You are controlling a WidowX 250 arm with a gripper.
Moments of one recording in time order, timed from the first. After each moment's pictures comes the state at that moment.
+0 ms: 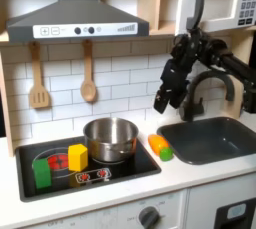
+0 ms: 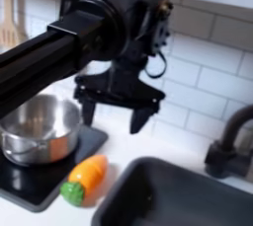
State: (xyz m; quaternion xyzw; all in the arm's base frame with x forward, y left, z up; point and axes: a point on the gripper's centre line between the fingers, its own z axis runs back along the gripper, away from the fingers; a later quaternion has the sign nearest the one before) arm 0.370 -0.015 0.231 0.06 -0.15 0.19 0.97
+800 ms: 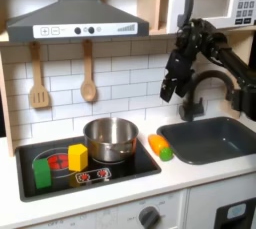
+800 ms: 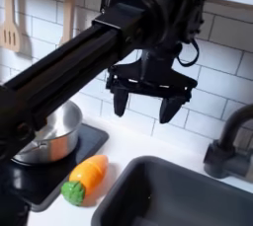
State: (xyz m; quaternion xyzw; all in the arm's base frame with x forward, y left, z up) arm 0.391 -0.041 0.248 0.04 -0.15 0.19 0.97
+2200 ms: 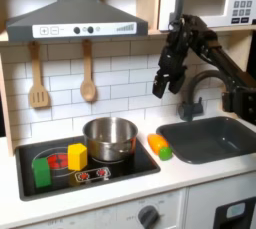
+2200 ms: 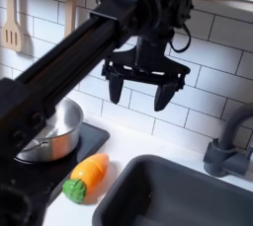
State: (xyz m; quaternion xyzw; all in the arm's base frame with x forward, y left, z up) arm 0.403 -0.022 0.250 0.04 -0.14 0.18 0.97
